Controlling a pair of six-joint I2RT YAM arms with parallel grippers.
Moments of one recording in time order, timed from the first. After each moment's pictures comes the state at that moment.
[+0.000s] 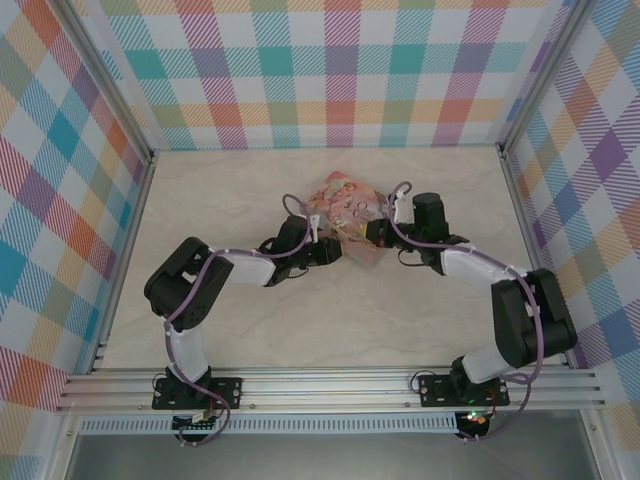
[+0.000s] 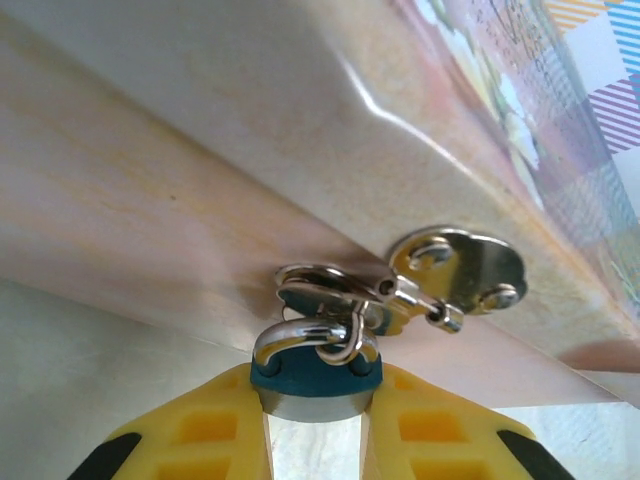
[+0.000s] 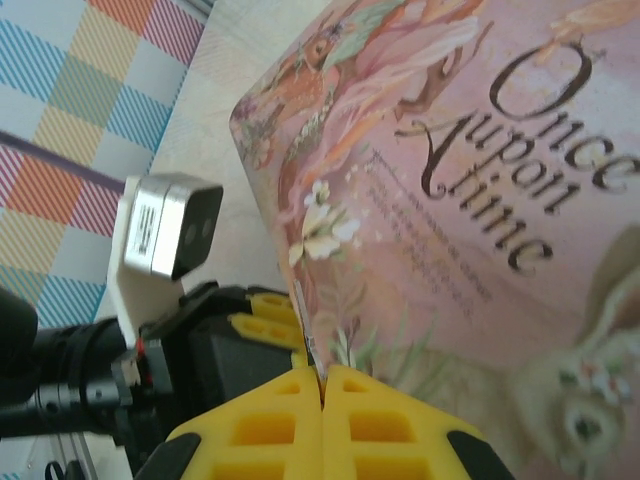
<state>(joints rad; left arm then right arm) -0.64 1.87 0.89 0.40 0.30 -0.71 0.32 1.48 0.78 0.11 -0.61 0.49</state>
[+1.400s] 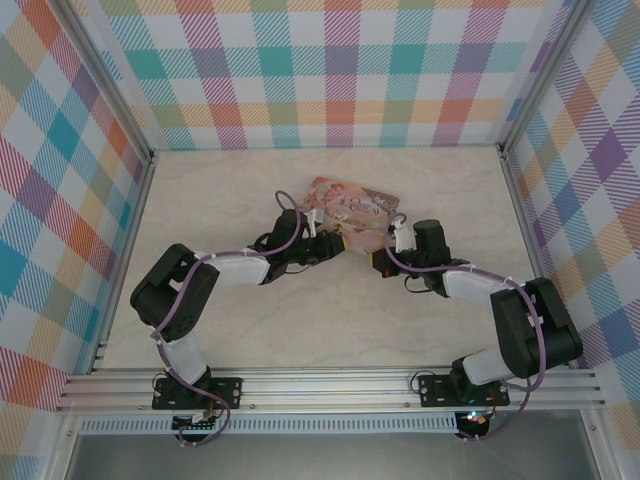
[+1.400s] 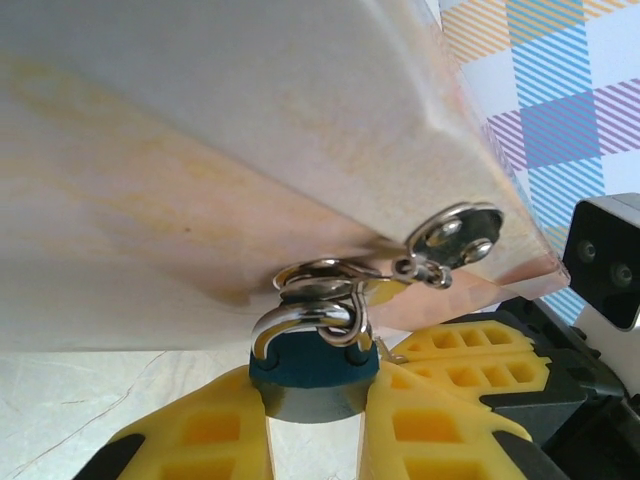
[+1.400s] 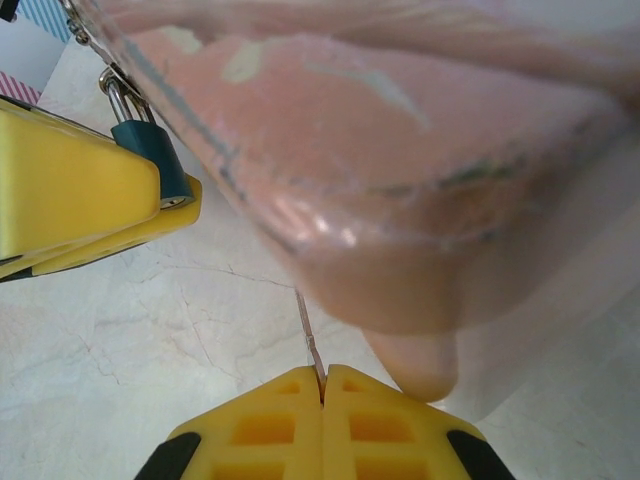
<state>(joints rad) -0.64 1.77 0.90 0.36 0.42 -0.93 0.34 1.44 0.58 0.16 -0.55 0.27</state>
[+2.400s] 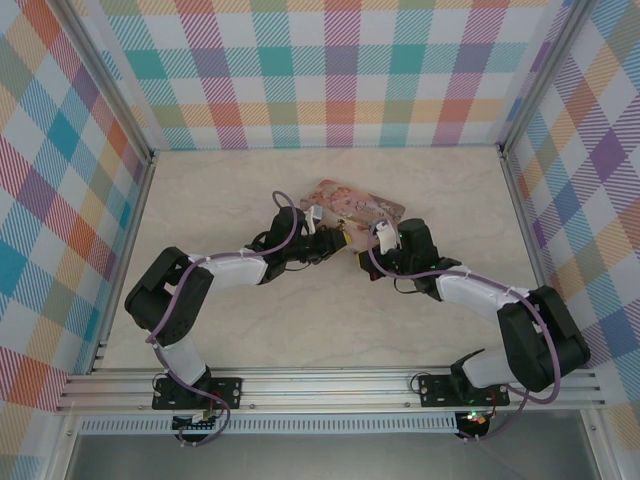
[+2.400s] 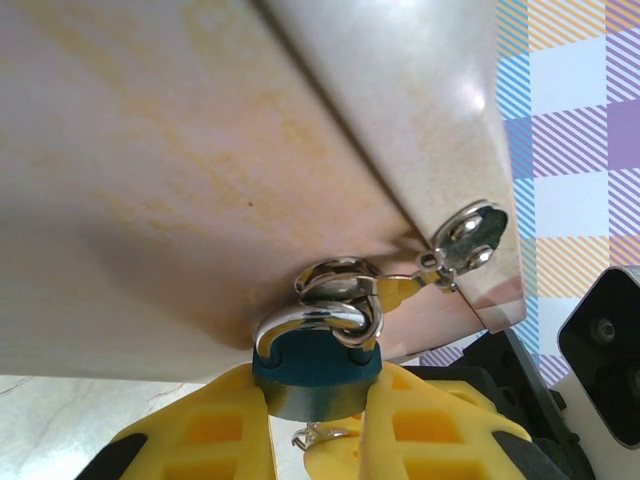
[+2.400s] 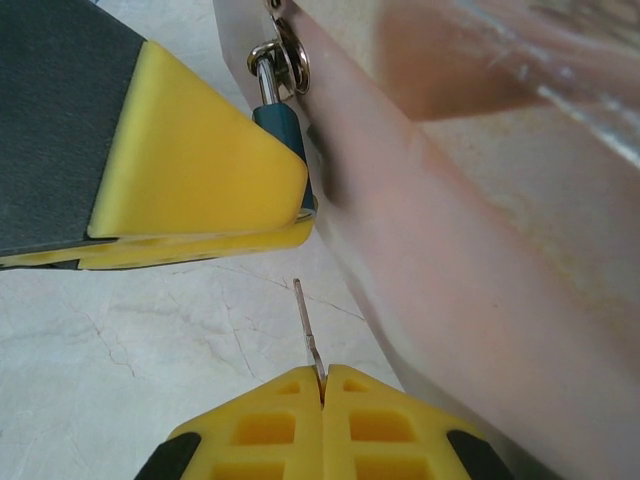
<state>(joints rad) -0.64 1.74 0.90 0.39 0.46 -1.07 0.48 1.38 0.63 0.12 -0.42 0.17</state>
